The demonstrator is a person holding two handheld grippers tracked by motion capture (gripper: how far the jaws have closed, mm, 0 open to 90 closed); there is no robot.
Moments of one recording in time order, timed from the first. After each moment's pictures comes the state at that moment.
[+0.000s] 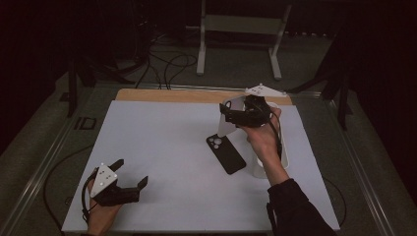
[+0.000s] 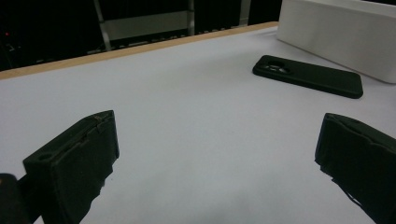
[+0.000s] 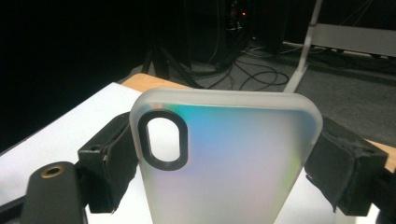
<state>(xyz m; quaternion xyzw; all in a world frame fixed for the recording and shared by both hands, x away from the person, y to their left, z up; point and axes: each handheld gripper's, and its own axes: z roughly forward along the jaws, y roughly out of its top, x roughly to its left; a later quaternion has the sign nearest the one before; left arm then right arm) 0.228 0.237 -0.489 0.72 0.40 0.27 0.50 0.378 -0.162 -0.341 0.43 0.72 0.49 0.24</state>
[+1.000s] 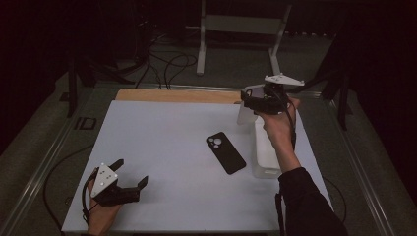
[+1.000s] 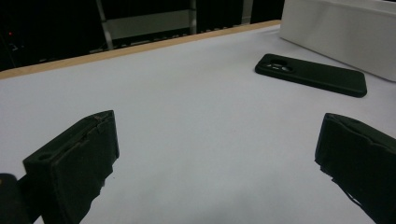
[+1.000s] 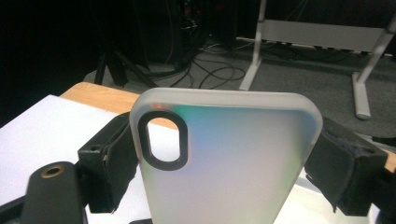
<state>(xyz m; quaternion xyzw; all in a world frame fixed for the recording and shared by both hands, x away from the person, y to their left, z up) 0.228 0.236 -0.490 0.72 0.40 0.27 0.49 0.412 -0.208 -0.334 0.49 0.69 0.45 0.28</state>
